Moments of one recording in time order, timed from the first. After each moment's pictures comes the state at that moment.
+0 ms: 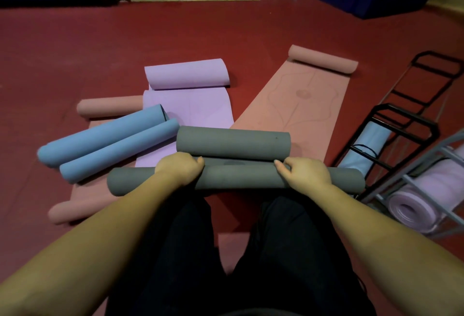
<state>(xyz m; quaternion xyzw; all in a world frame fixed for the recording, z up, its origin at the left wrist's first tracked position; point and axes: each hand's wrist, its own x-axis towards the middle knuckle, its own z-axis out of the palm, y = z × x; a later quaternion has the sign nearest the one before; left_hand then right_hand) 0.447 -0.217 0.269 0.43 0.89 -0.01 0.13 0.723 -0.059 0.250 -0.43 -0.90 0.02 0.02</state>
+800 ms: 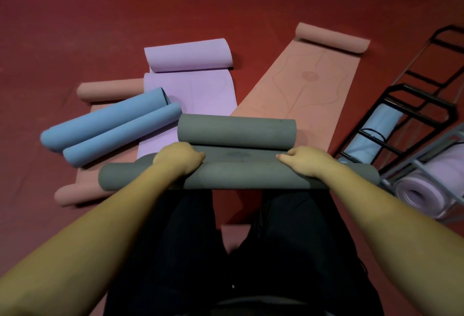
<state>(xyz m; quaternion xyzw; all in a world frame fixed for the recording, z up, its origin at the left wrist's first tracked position) 0.447 -0.221 0.259 0.42 0.89 -0.03 0.18 0.714 -0.047 0.256 -0.44 -0.86 0.18 -0.16</state>
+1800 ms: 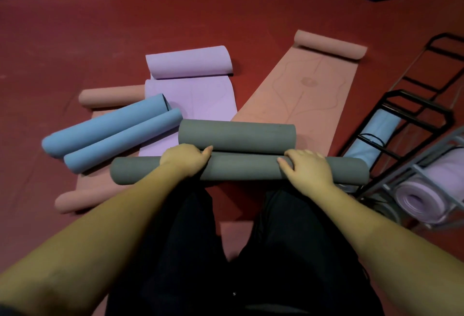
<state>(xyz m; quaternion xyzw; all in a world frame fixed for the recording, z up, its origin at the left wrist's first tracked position) 0.442 -0.207 0.245 0.48 0.87 -0.04 0.11 0.727 -0.069 0.221 -0.40 -0.91 0.00 0.10</state>
